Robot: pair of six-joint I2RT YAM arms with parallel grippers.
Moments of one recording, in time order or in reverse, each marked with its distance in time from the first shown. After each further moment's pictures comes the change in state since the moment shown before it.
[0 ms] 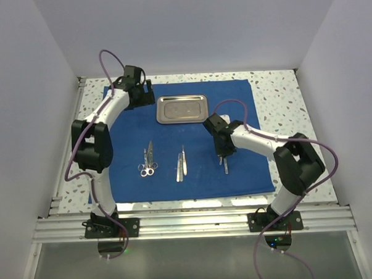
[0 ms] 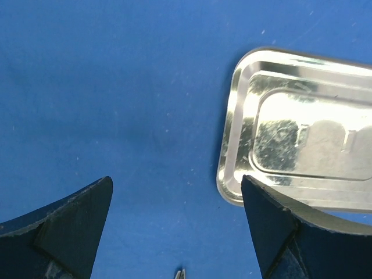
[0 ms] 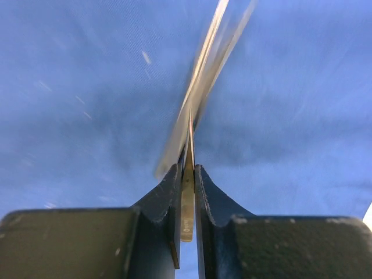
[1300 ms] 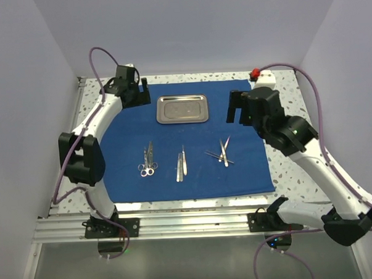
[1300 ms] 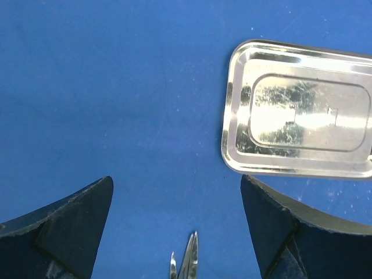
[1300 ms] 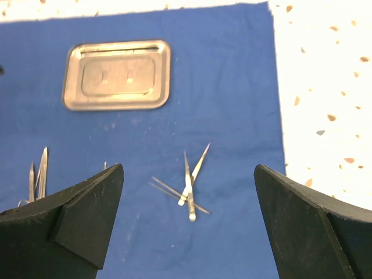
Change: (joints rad) left arm 0.001 -0.178 -0.116 0.002 -0.012 0.049; right arm 0.000 -0.527 0.349 -0.128 0.185 -0.121
